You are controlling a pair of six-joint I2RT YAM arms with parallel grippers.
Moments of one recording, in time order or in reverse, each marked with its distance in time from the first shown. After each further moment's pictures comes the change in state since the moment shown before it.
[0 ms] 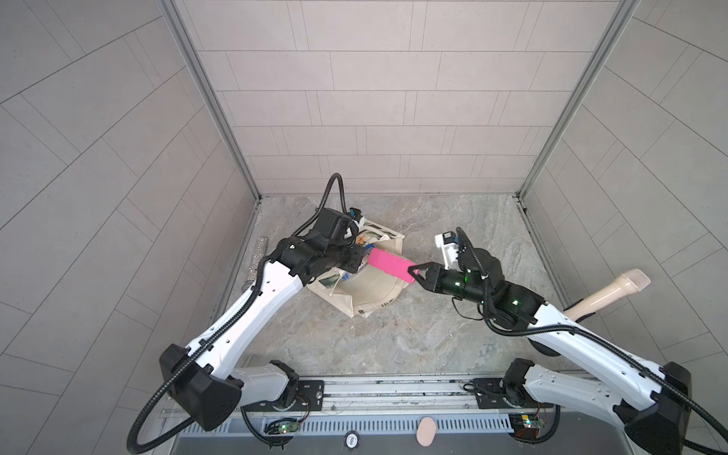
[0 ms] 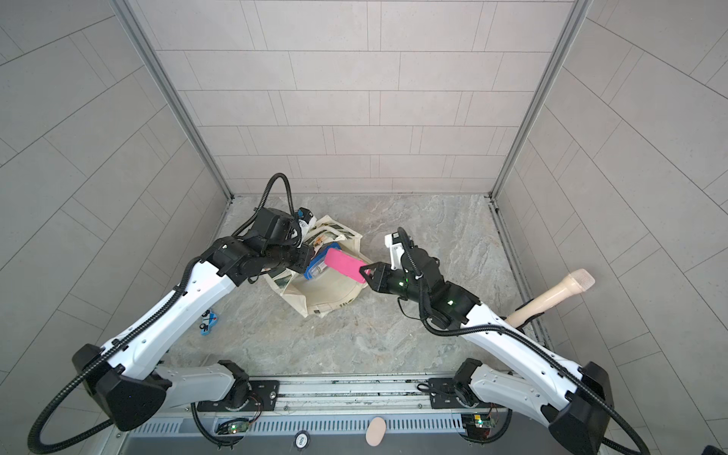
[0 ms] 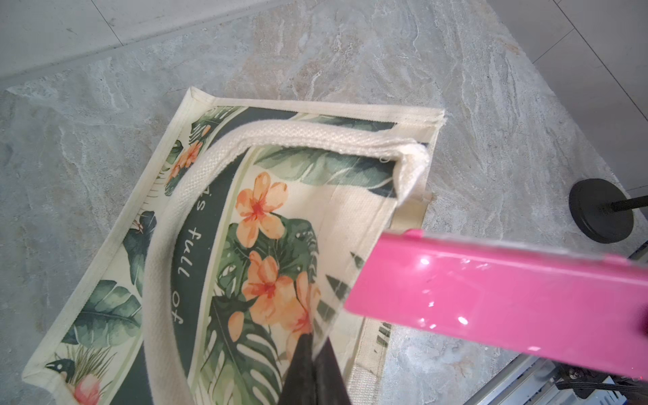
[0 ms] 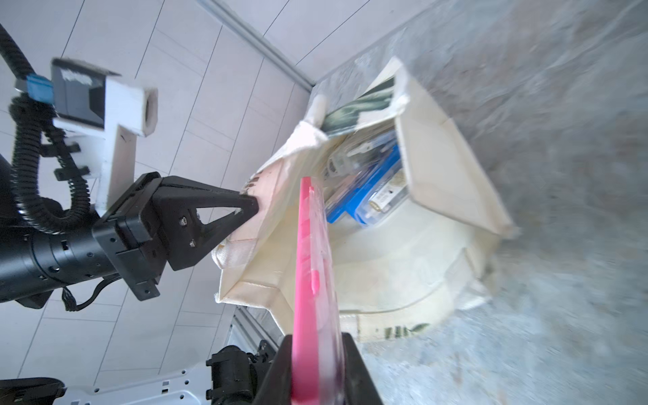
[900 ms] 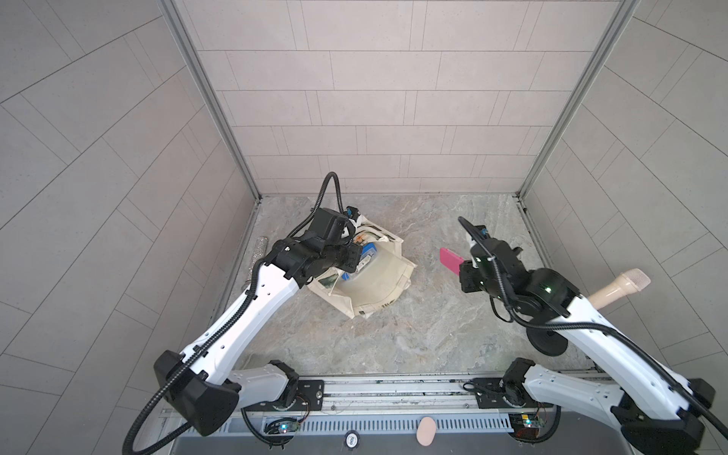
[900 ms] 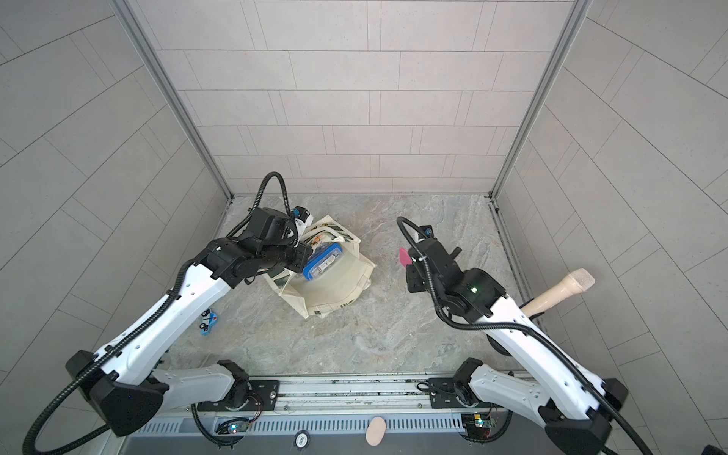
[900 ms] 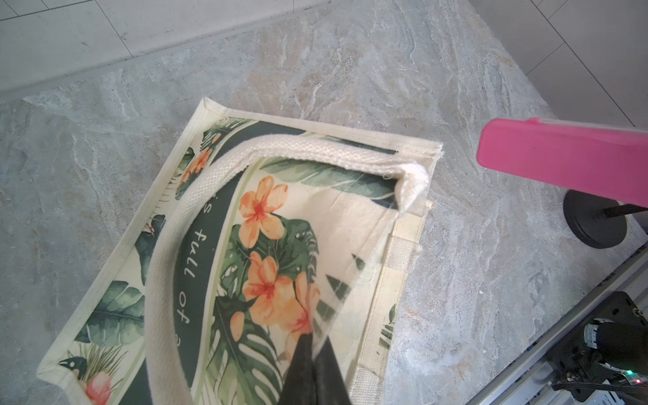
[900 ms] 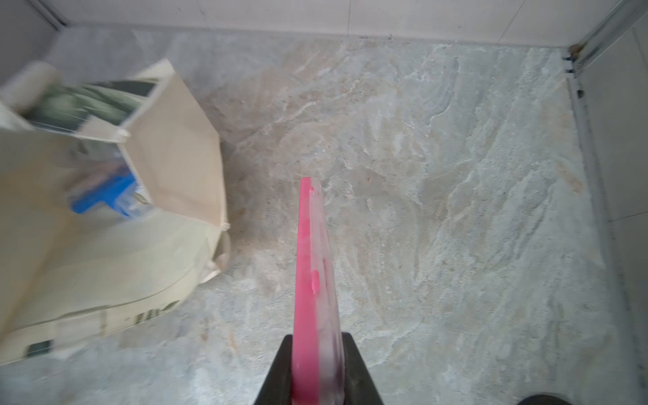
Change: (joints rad) left arm 0.000 -0.029 0.000 0.001 0.000 -0.001; right arm -0.062 0.164 0.333 -0.678 0.542 -0.440
